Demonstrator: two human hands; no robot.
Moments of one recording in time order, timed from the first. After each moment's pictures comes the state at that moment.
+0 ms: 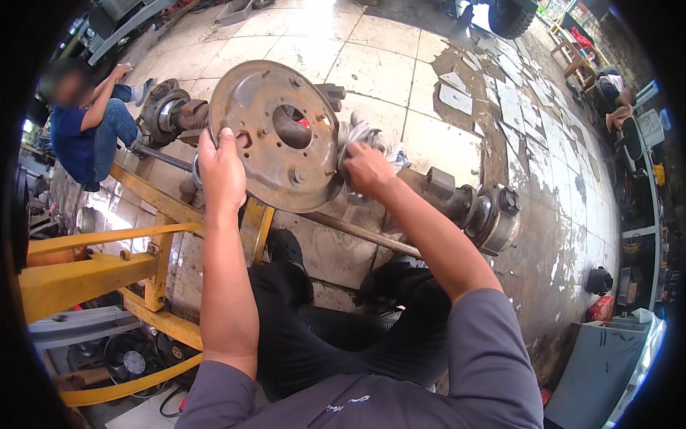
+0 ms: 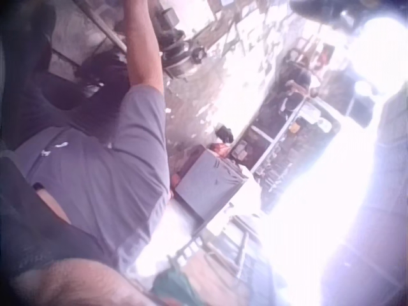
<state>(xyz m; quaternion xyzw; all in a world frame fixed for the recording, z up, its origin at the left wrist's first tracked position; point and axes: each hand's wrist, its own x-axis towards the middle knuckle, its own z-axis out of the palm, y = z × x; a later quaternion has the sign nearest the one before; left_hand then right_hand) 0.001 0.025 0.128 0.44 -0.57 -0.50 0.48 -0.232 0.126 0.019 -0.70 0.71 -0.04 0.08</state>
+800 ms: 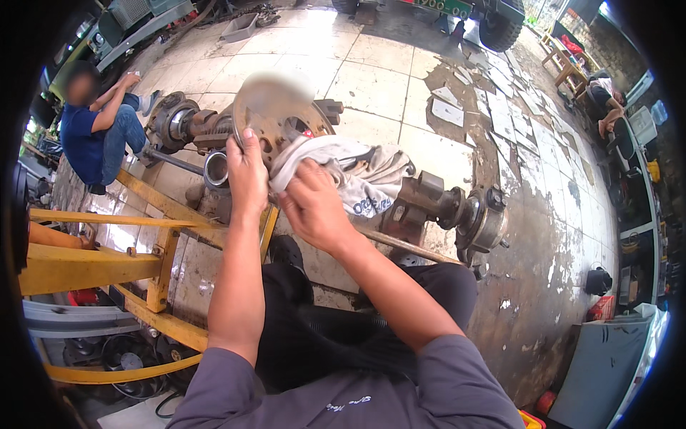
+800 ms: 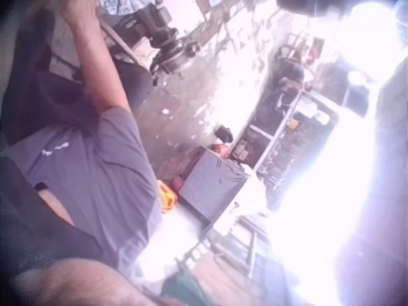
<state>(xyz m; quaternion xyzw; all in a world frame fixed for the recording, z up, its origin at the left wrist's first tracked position) -0.001 0.047 0.118 0.39 -0.60 -0.48 0.50 -0.094 0.166 0.107 -0.66 0.56 -0.50 0.00</state>
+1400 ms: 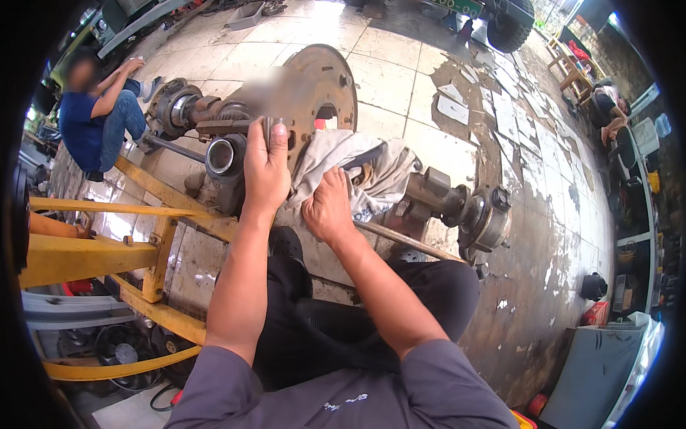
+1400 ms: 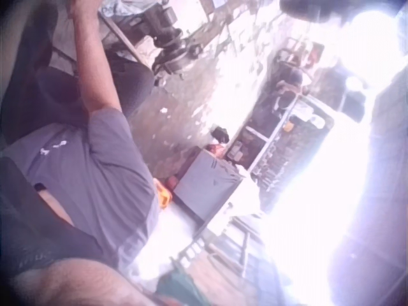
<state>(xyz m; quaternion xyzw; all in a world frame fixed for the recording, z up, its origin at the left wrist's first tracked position) -0.006 0.071 0.132 0.30 -0.70 -0.43 0.48 -0.092 0.157 0.042 -0.57 0.67 -0.48 0.05</state>
